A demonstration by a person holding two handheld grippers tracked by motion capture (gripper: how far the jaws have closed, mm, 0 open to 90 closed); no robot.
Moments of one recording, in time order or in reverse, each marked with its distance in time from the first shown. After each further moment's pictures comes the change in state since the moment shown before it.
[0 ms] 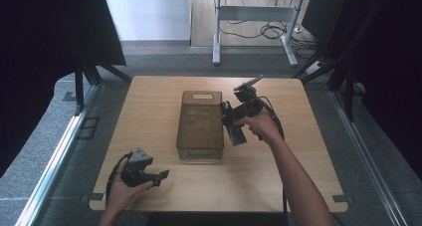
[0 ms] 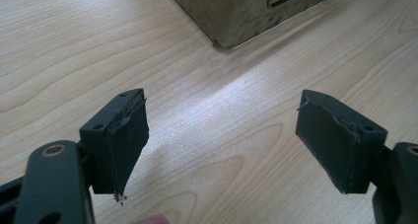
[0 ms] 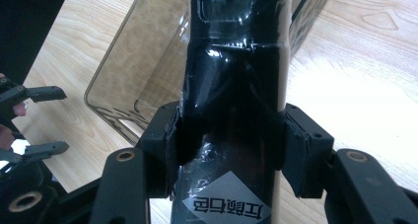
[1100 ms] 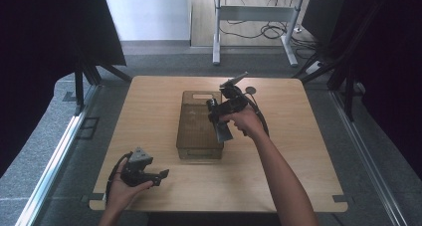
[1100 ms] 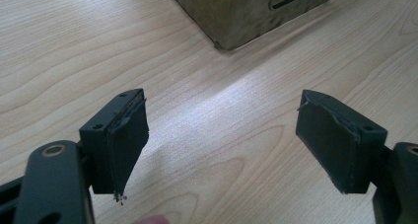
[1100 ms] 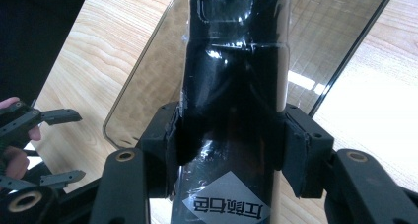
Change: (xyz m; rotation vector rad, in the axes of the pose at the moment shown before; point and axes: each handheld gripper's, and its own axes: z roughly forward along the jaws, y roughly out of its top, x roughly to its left) left arm 0.001 0.000 0.000 -0.005 0.001 0.002; right arm 0.020 0.027 0.029 0.011 0.033 0.005
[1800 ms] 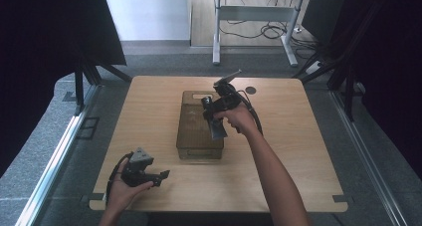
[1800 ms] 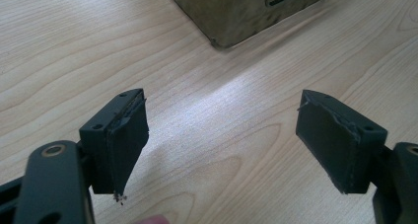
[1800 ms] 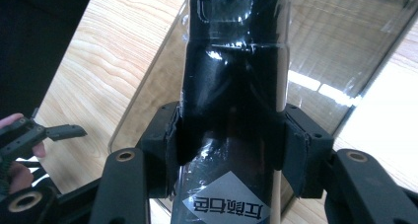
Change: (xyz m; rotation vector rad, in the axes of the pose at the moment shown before) left arm -0.001 0.000 0.001 0.008 -0.005 0.003; right arm 0.008 0.014 0.012 0.004 0.002 0.008
